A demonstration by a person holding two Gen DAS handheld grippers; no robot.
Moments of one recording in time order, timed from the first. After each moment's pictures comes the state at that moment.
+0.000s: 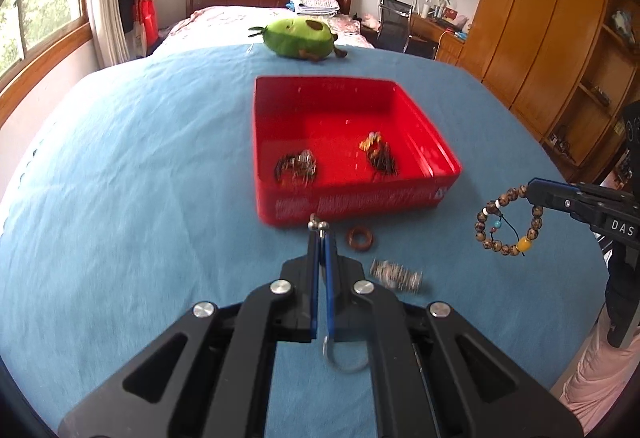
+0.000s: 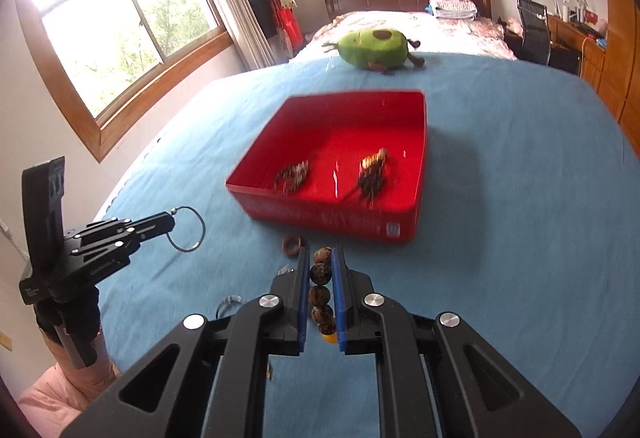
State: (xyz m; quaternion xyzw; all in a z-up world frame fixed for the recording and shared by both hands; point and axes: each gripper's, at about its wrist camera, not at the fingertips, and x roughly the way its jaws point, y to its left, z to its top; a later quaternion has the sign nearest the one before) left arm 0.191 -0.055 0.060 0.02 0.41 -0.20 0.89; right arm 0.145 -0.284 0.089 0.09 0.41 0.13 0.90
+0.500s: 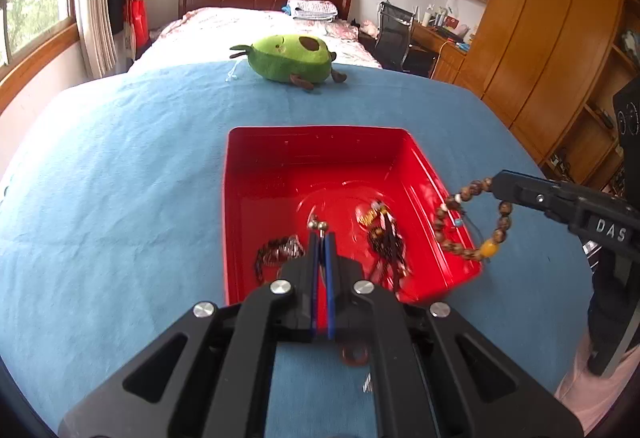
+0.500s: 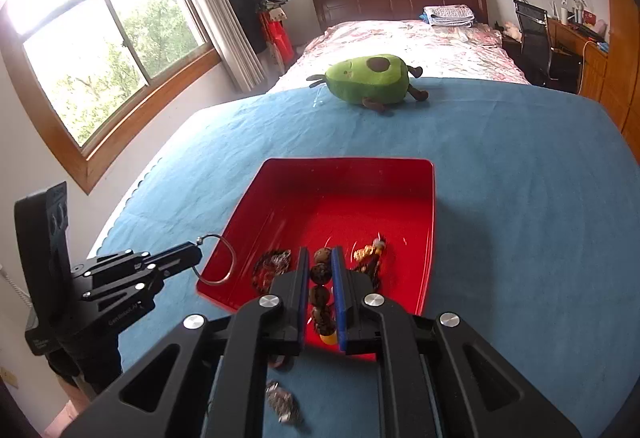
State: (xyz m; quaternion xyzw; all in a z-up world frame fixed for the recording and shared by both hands) left arm 0.311 -0.101 0.061 0.00 0.42 -0.21 0.89; right arm 0.277 -0.288 0.091 0.10 0.41 0.12 0.90
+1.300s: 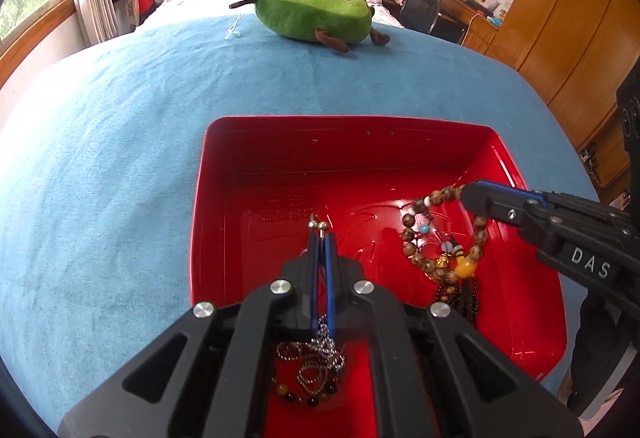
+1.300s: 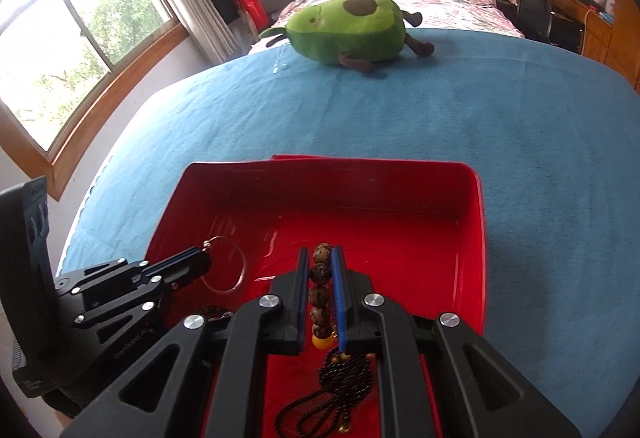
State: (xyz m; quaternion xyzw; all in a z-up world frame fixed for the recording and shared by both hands) left arm 0.430 -0.131 -0.010 0.01 0.48 -0.17 0.86; right arm 0.396 -0.285 0.007 0.11 0.47 0.08 0.87
